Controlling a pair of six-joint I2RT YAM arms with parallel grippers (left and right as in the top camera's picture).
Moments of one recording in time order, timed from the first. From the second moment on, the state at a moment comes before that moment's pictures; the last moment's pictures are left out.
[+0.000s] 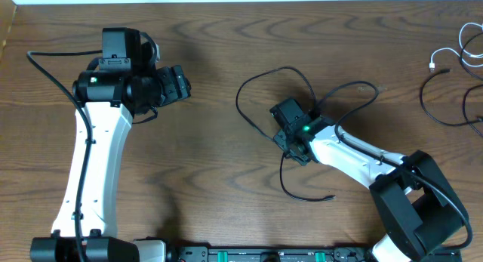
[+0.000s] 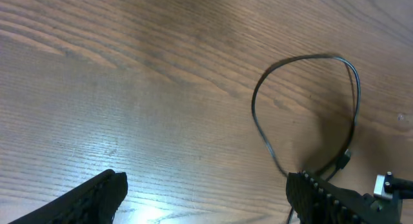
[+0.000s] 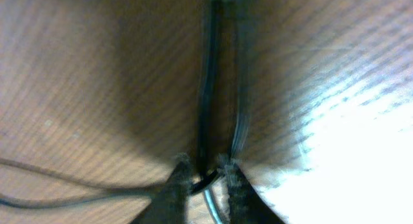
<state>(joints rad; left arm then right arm) 0.00 1.50 1.43 -1.03 0.23 -0.32 0.62 1.78 0.97 -0.50 0.07 1.39</state>
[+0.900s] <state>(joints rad) 0.00 1.50 1.43 -1.04 0.23 -0.32 0.48 1.78 1.08 -0.64 0.00 0.96</state>
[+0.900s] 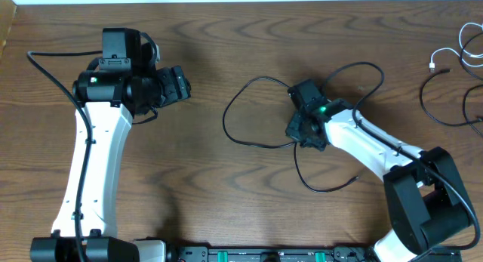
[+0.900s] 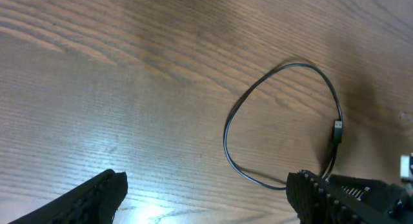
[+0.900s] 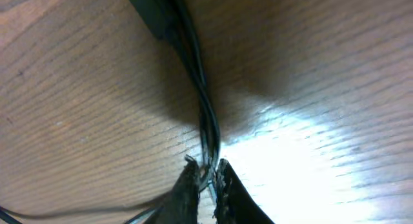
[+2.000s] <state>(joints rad) 0.00 1.50 1.43 -1.03 0.23 -0.32 0.46 1.85 1.10 -0.60 0.11 0.51</state>
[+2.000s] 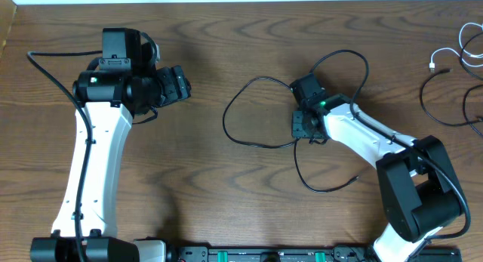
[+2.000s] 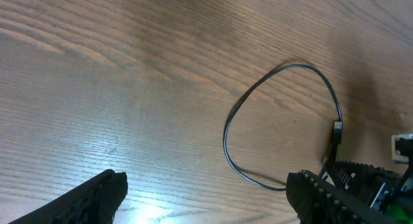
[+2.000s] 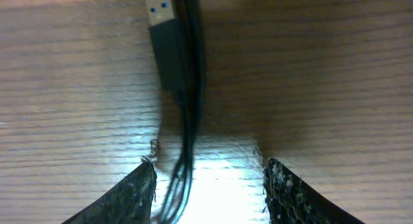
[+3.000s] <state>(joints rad) 0.00 1.50 1.43 -1.03 0.23 -0.32 0.43 1.85 1.10 -0.61 0.05 0.45</state>
